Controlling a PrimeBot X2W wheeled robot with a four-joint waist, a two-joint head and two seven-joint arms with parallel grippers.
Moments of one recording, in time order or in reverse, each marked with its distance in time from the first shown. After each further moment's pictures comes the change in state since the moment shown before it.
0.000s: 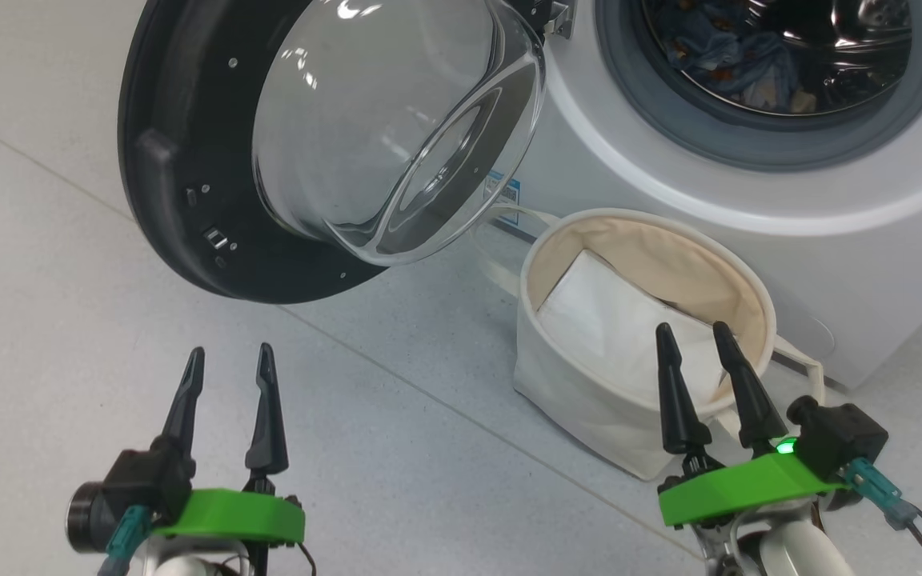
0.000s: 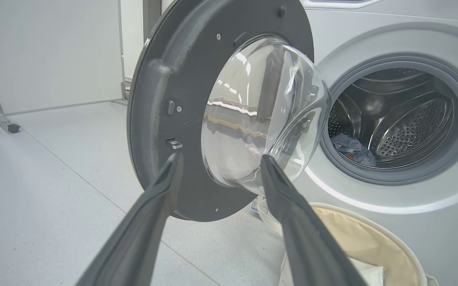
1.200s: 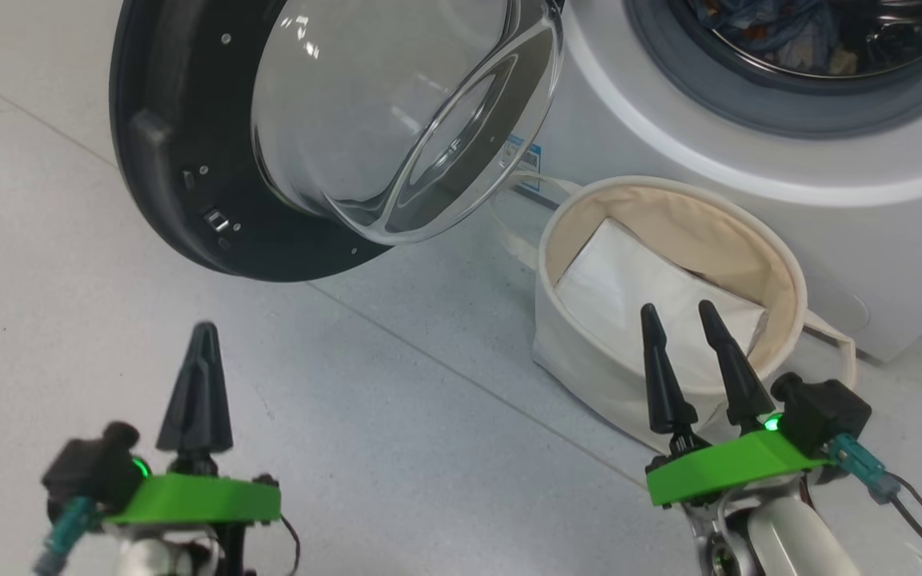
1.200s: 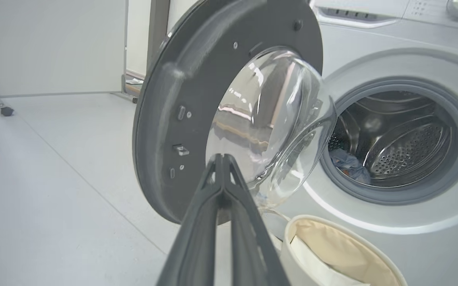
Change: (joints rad) left arm -0.016 -0.001 0.055 -0.043 -0.117 -0.081 0.000; right arm -0.061 0.000 0.026 0.037 -0.015 0.000 0.000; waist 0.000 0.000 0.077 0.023
